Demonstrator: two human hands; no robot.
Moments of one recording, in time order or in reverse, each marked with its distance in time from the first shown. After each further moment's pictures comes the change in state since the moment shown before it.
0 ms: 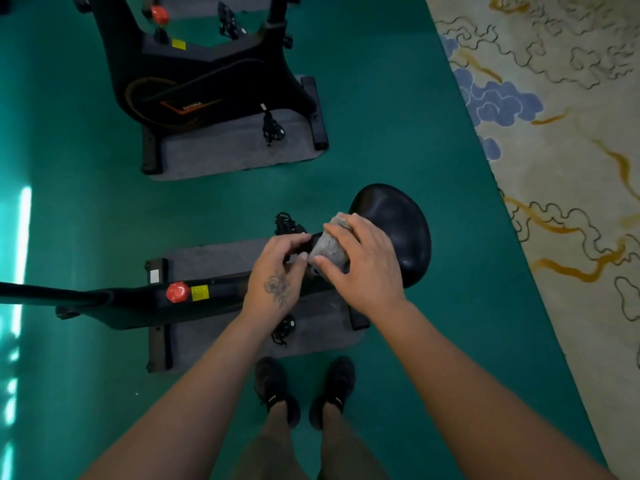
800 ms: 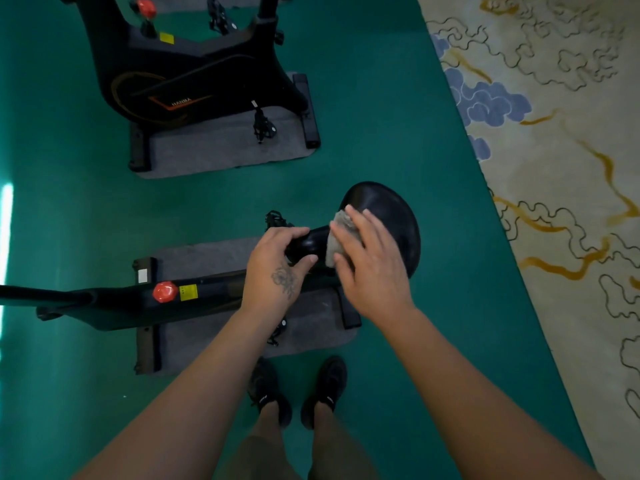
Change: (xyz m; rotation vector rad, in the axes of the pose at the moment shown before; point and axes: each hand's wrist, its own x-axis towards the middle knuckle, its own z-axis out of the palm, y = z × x) left_hand 0.010 0.007 0.017 0.170 0.013 -0.005; right_hand -0.017 0.020 -0.013 -0.106 0.063 -0.053
